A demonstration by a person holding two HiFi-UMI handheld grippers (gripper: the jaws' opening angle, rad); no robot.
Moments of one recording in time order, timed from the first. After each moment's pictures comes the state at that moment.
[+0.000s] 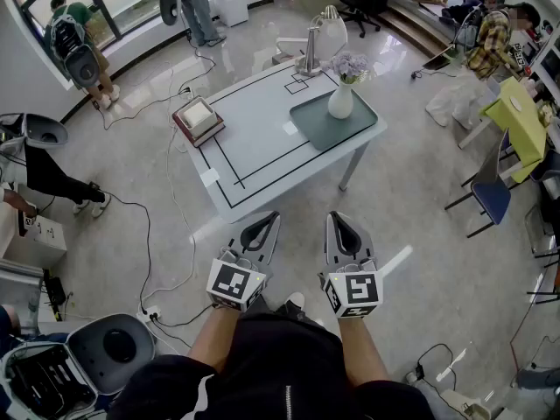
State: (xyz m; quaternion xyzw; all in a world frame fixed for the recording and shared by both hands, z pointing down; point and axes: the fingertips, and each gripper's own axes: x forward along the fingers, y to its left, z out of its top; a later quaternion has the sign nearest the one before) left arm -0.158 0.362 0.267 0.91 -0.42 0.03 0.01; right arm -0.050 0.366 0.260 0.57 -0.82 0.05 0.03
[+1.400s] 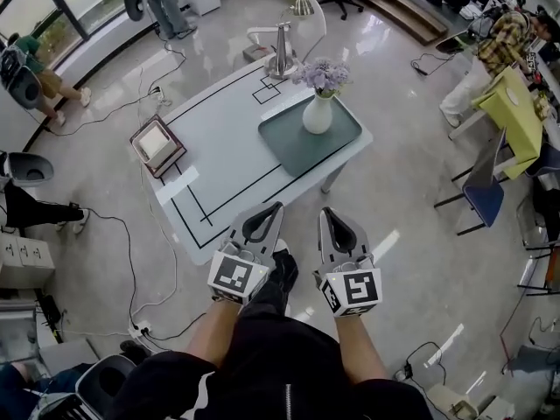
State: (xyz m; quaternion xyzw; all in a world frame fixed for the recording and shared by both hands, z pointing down) left arm -0.056 0.173 0.292 0.92 -0.38 0.02 0.05; right arm 0.022 0.191 0.286 0.57 -0.82 0.08 0.03
